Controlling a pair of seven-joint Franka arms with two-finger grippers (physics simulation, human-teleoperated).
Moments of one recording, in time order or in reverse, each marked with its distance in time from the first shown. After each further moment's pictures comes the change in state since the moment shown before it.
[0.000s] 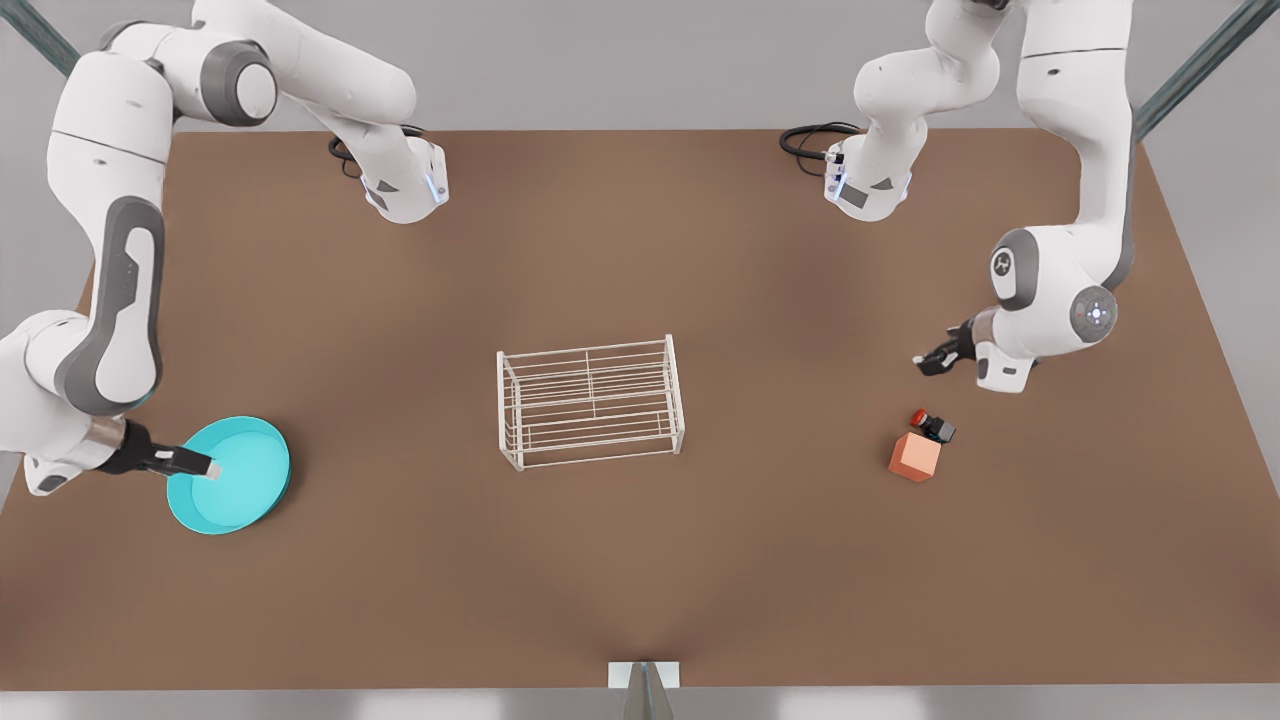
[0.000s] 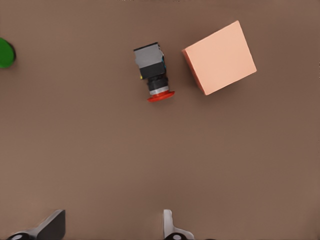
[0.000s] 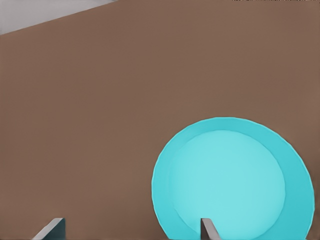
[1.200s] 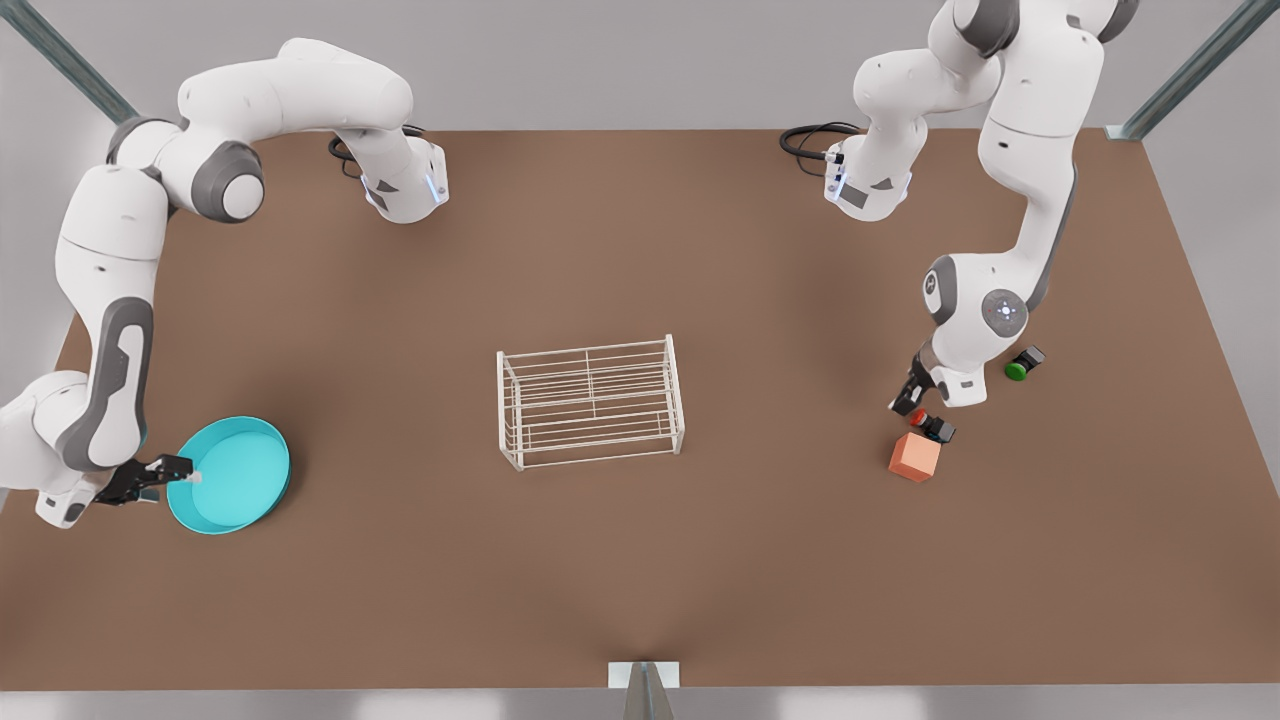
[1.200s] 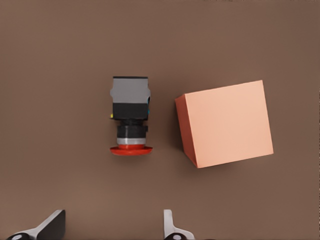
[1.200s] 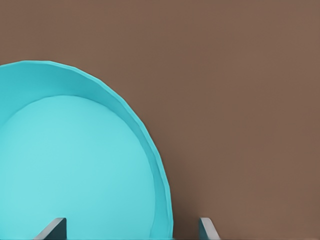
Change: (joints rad) left arm -0.074 0.188 -0.007 -0.164 0.101 0.631 -0.357; right arm -0.136 0.455 -0.041 0.356 -0.061 -0.002 -0.628
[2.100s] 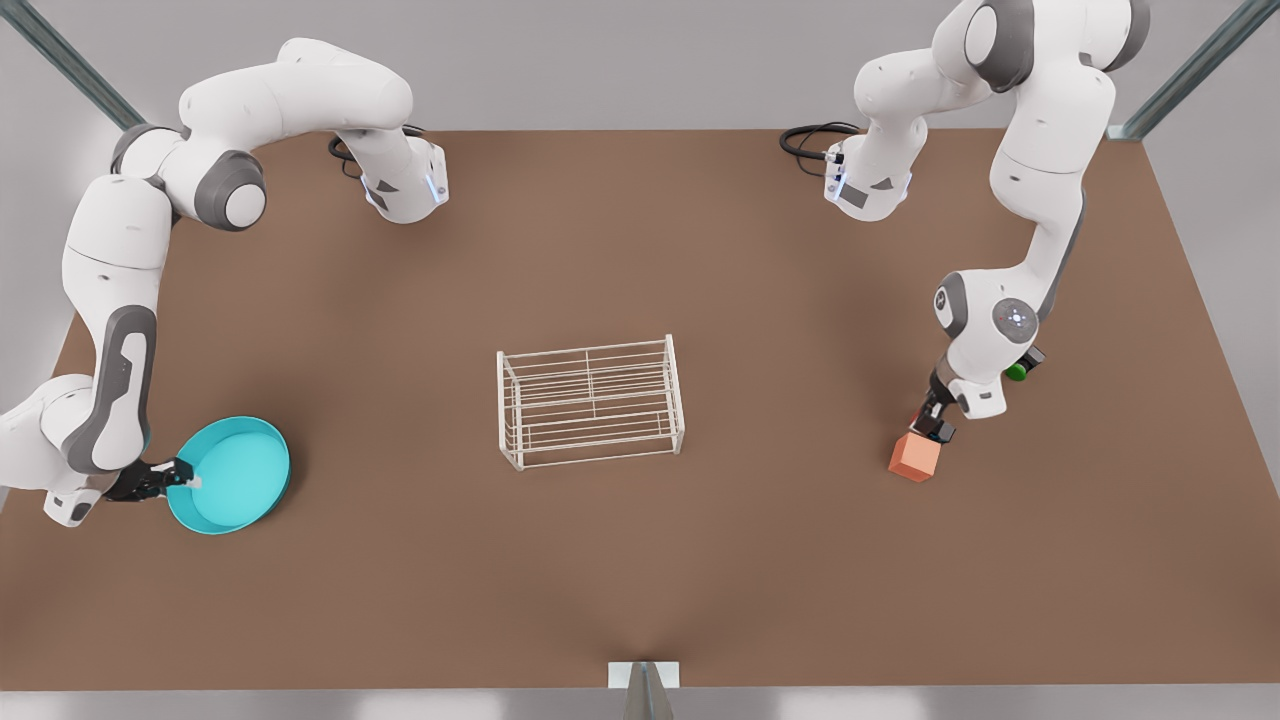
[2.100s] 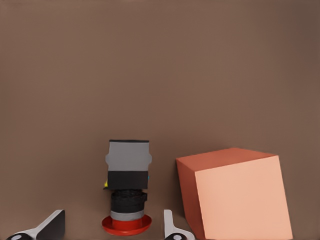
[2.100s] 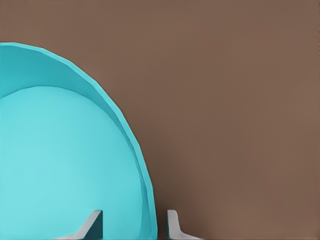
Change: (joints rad) left arm 0.067 0.119 0.019 0.037 0.072 0.186 0.007; right arm -0.001 0.042 -0.018 0.023 0.035 0.005 0.001
